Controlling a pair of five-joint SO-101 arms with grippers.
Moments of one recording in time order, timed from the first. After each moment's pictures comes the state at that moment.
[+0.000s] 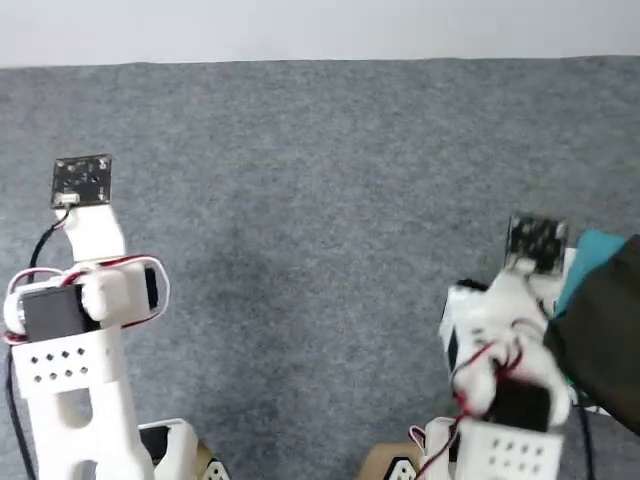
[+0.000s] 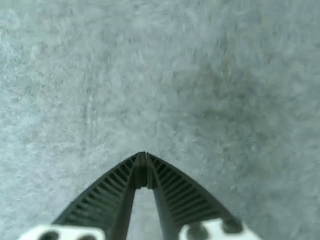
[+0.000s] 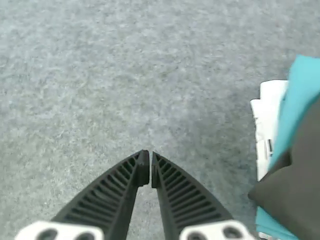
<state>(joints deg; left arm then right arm) -13.8 -43.7 30.1 91.9 6.0 6.4 -79.9 63.9 67.8 -0.9</state>
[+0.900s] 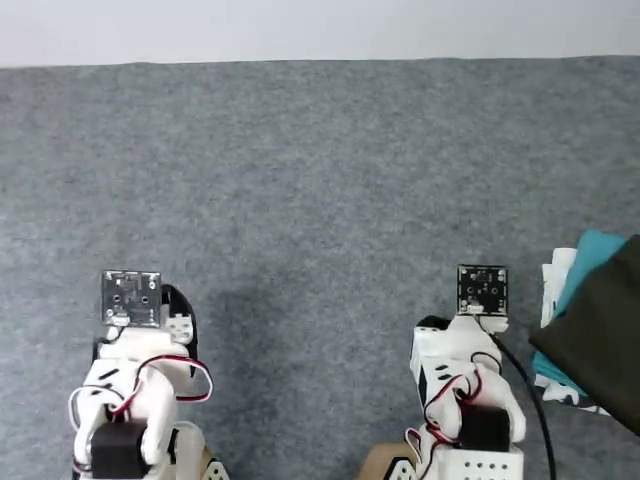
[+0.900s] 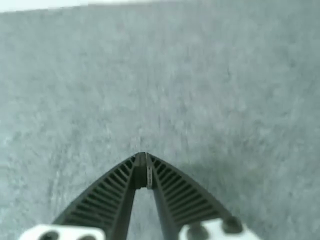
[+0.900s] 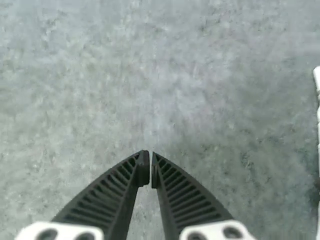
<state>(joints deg) -5.0 -102.5 78.8 72.0 3.6 -0.2 -102.2 91.2 67.6 -1.1</state>
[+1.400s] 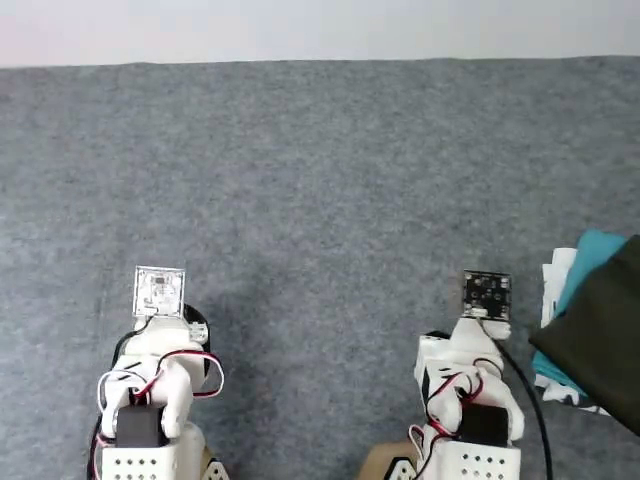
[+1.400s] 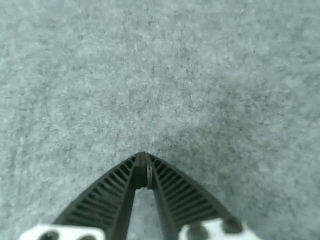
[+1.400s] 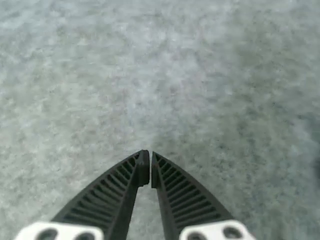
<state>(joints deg) -5.0 -102.2 96.6 62.3 3.1 4.9 -101.6 95.6 67.6 -1.1</state>
